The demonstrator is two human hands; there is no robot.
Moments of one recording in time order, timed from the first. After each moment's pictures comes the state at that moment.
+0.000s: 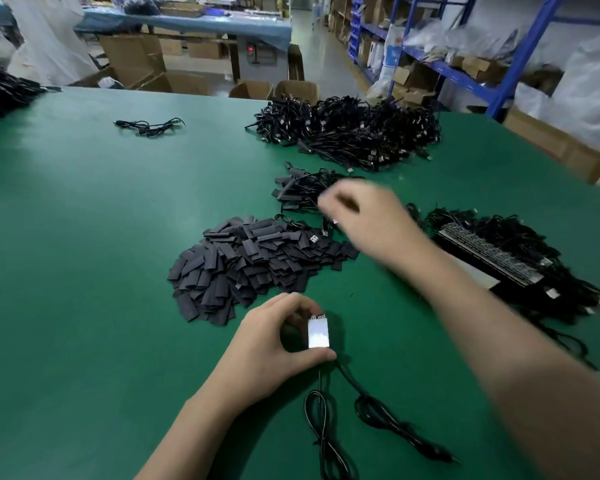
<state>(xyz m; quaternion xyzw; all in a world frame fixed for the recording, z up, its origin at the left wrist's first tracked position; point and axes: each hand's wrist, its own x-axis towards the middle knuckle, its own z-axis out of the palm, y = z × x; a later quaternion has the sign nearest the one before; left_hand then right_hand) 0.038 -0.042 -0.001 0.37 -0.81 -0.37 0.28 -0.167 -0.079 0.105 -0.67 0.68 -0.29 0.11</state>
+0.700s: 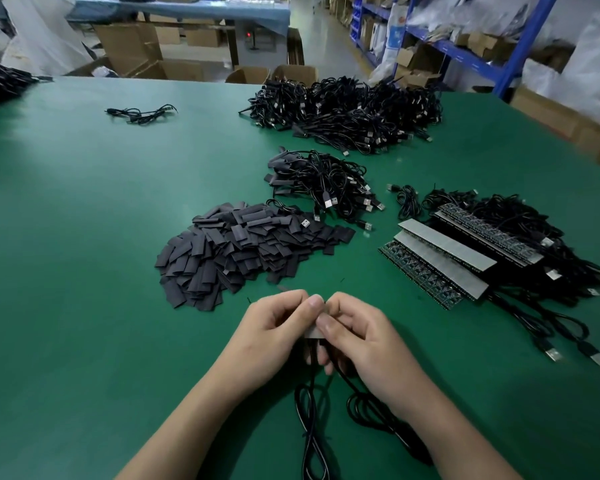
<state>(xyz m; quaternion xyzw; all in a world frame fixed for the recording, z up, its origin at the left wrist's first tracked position) 0.016 -0.027 -0.003 0.30 -0.68 -0.59 0.30 -0.143 0.043 0.001 -0.52 0.51 -0.48 0.49</state>
